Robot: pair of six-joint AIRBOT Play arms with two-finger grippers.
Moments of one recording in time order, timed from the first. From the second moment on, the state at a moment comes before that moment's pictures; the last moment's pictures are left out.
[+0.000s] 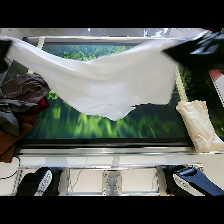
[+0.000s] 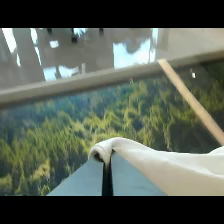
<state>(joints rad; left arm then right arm) 0.17 -0.68 1.47 1.02 -1.01 -1.11 0.23 -0.97 1.97 -1.02 1.39 1.31</state>
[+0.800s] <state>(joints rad) 0.18 -0.84 0.74 1.10 -0.80 -1.26 0.23 -1.34 1.56 -1.13 1.40 1.33</state>
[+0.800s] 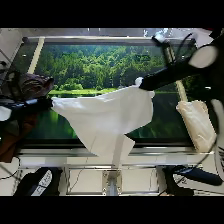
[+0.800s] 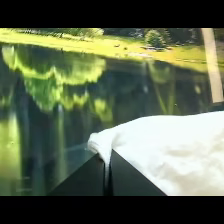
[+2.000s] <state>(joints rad) 0.43 -0.79 0.54 0.96 -1.13 -1.49 -0.19 -1.33 1.91 -1.26 1.42 1.37</state>
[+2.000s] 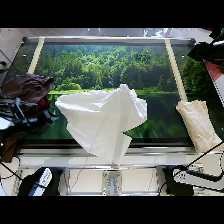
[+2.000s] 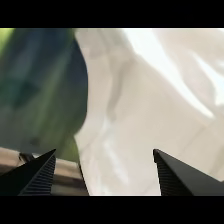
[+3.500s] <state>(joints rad) -0.07 -1.09 0.30 0.61 -0.92 -1.35 -0.22 -1.29 1.89 -1.23 1.47 1.34</state>
